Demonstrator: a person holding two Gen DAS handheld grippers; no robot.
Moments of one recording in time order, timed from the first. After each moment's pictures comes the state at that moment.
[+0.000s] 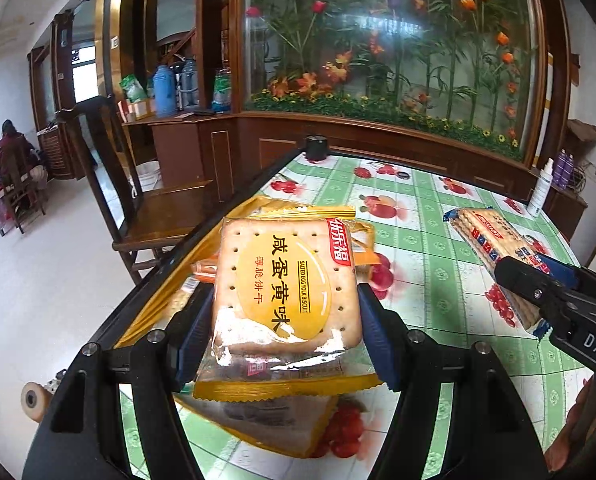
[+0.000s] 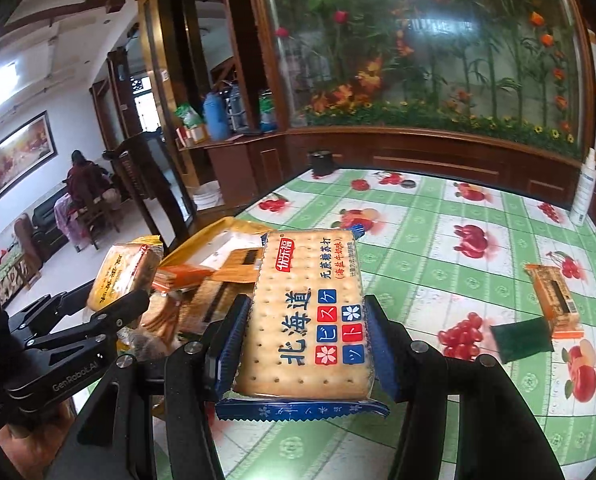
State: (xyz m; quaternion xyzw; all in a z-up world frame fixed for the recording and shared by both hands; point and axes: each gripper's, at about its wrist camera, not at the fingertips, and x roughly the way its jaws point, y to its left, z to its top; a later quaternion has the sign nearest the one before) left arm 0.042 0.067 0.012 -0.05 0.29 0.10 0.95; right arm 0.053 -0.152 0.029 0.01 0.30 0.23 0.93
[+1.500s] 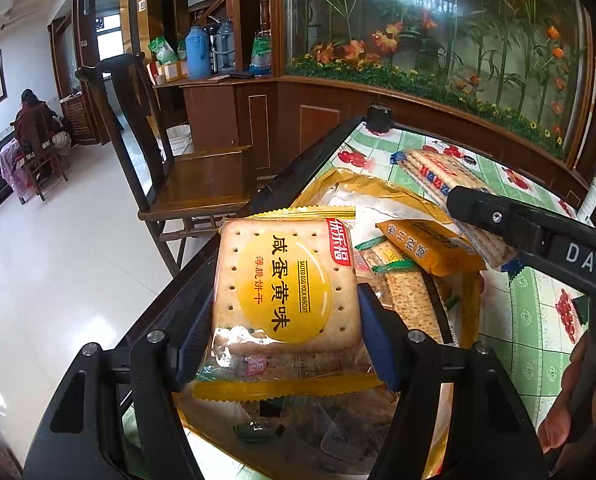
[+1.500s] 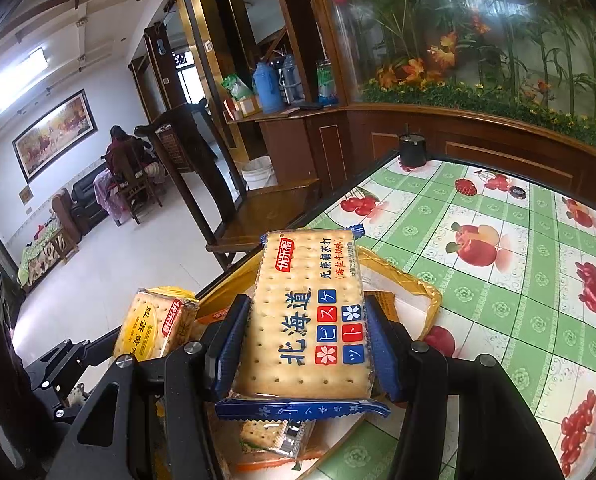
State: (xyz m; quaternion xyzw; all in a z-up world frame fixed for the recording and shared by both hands) left arm 0.091 0.134 -0.021 -0.06 0.35 0.15 0.92; right arm 0.150 -0.016 0.009 0.00 0.33 0.32 0.88
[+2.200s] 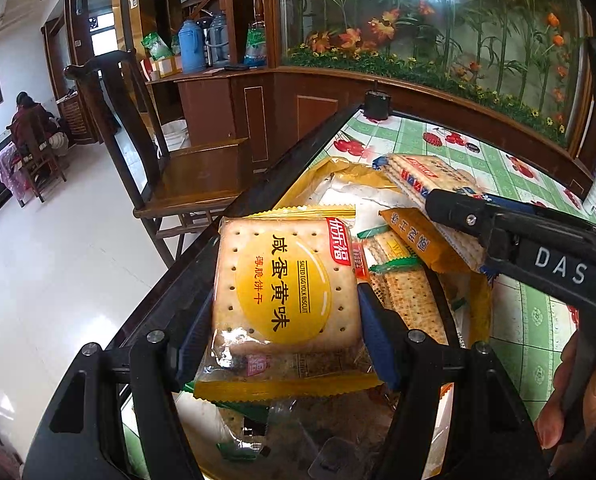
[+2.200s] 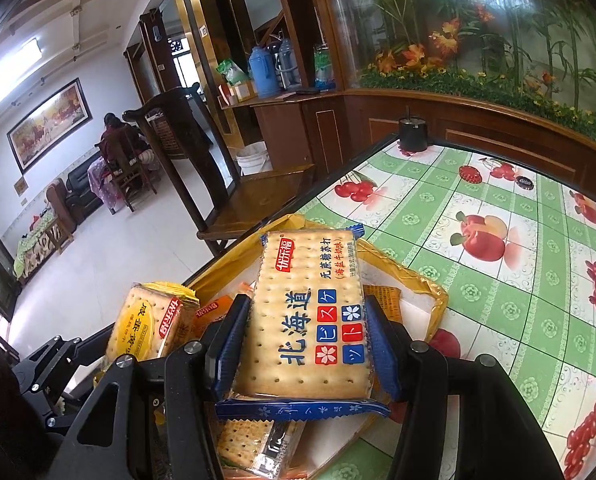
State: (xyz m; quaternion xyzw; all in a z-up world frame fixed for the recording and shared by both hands) left arm 0.108 0.132 -0.029 -0.05 0.37 0.15 0.91; right arm 0.169 -0.003 -0.010 -0.02 0.36 0.32 0.88
